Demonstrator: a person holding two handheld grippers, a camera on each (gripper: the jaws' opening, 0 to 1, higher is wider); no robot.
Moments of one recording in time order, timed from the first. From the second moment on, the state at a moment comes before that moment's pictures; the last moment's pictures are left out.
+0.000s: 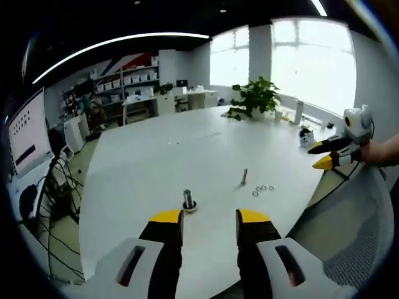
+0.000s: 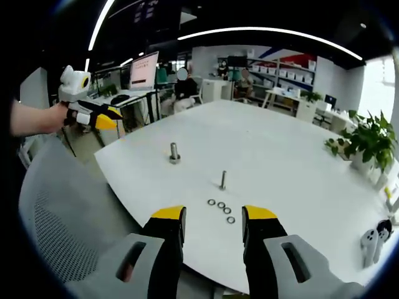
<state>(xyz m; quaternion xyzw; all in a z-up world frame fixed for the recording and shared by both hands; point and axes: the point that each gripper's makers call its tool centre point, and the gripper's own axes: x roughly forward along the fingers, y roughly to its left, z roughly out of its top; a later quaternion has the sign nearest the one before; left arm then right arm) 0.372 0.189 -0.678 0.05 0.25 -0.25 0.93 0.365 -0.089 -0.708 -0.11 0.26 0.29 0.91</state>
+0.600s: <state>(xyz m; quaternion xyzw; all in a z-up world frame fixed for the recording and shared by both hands) 0.364 0.188 -0.677 0.05 0.22 -0.24 0.94 0.363 -0.087 -0.712 -0.11 0.27 0.30 0.91</state>
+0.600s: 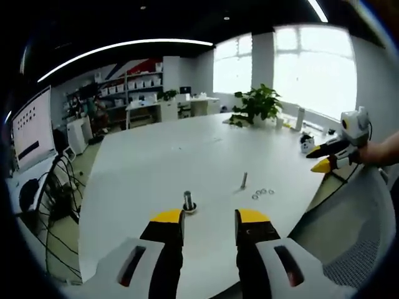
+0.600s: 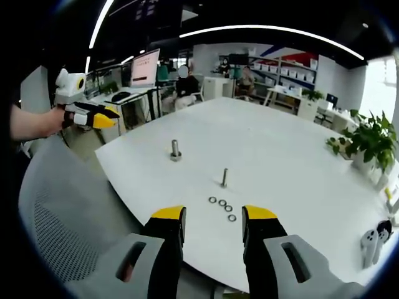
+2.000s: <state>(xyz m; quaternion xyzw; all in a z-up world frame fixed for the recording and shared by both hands) 0.355 0.165 -0.686 0.05 0.24 -0.31 0.92 0.359 -0.098 -0.738 -0.18 0.33 0.28 0.88</state>
